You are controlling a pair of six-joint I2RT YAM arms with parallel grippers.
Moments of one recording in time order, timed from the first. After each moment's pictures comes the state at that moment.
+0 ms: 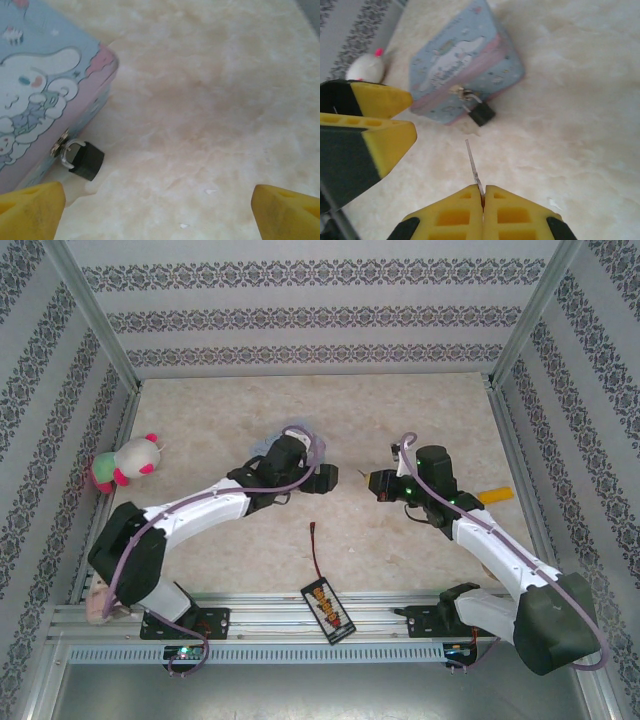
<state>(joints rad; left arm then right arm) -0.69 1.58 1.03 -0.16 -0.05 -0.51 0.32 1.11 0.64 -0.14 -0.46 0.46</state>
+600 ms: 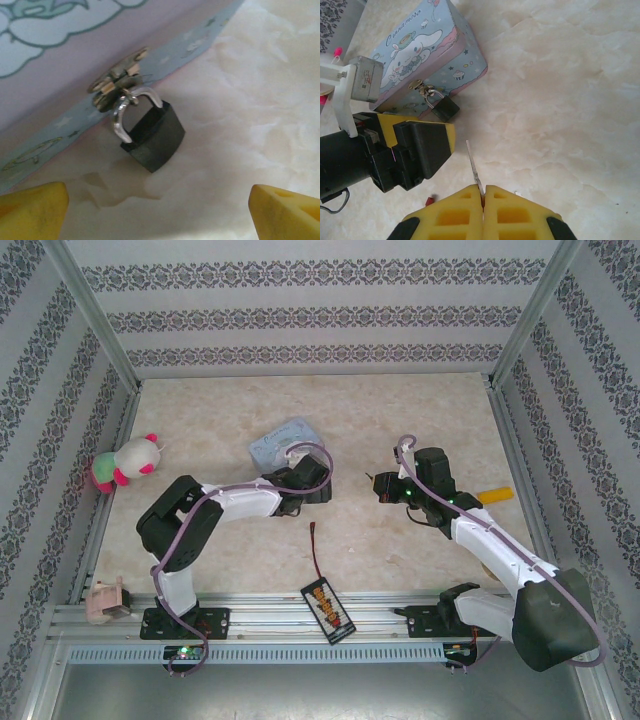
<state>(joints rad) -0.73 1.85 1.07 -0.19 -0.32 -0.71 0.32 1.13 0.63 -0.16 -0.37 0.45</state>
